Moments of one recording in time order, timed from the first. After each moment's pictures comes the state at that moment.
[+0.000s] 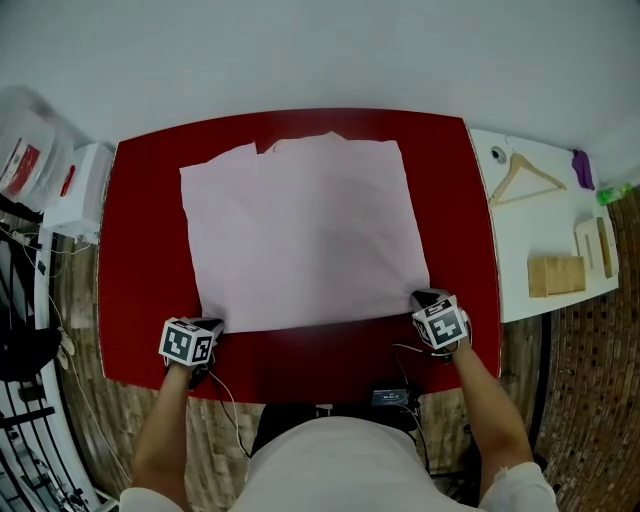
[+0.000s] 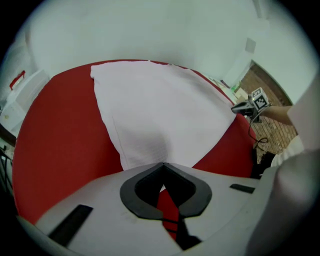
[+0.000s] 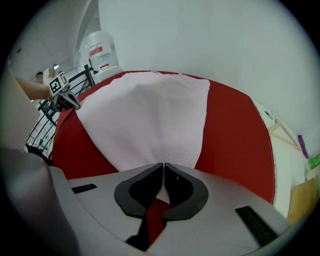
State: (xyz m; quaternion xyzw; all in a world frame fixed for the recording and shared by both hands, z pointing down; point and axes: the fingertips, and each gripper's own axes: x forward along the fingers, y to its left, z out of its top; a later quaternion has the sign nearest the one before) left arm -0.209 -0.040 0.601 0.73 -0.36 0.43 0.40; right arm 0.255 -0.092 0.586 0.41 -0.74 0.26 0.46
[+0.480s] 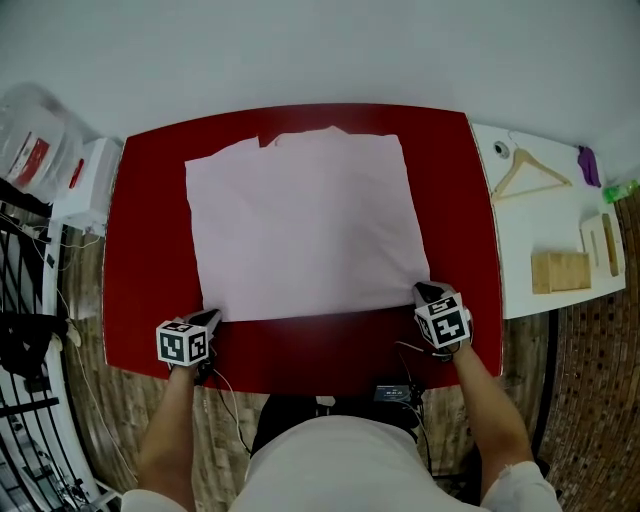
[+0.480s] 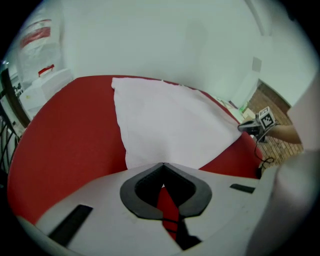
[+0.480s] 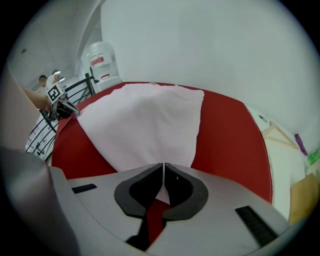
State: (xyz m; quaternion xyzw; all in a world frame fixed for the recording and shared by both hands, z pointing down) left arm -0.210 -0.042 0.582 0.73 -0.46 0.33 0.39; right arm 0.258 -0.097 0.570 0.44 -0.76 0.23 0.42
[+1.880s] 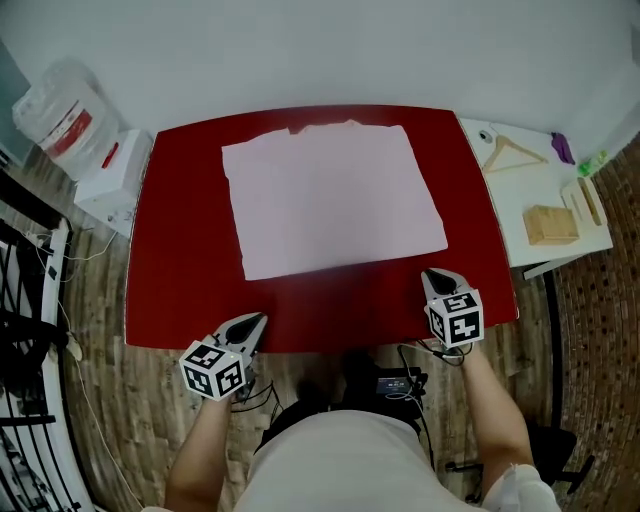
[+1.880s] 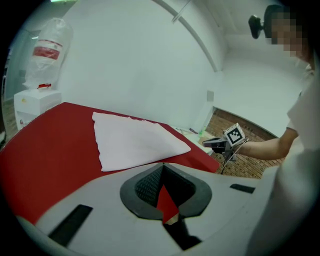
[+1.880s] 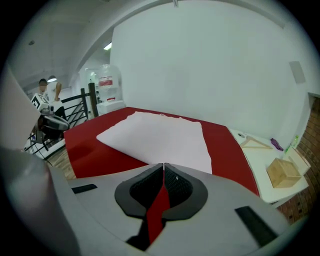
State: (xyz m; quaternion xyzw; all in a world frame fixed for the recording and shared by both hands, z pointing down) left arm -0.169 0.072 0.458 0.86 -0.39 0.13 0.29; right arm 0.172 0.006 0.461 0.54 -0.76 0.16 0.32
